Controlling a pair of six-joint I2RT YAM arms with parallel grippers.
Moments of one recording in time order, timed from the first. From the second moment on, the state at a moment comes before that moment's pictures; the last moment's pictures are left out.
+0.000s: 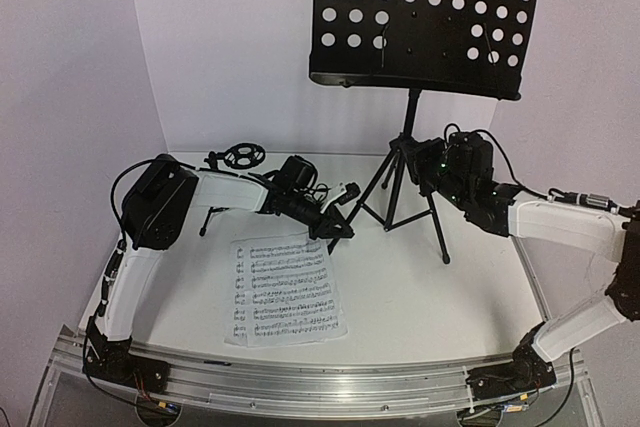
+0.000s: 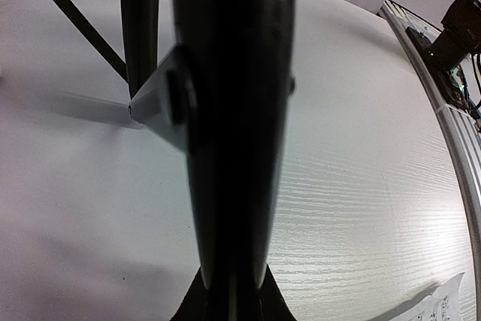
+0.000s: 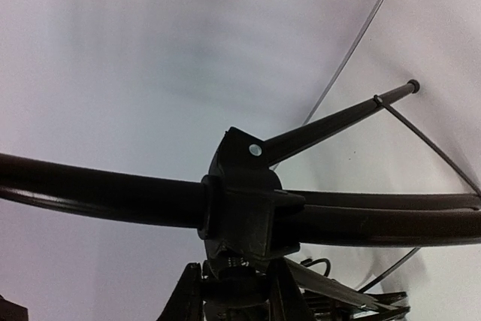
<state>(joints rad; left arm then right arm) -0.74 2.34 1.71 -0.10 0.76 0.34 0.62 1.40 0.94 0.27 0.27 1.37</state>
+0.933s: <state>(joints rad) -0.74 2.34 1.71 -0.10 0.76 0.35 0.70 1.43 0.92 0.38 0.48 1.86</state>
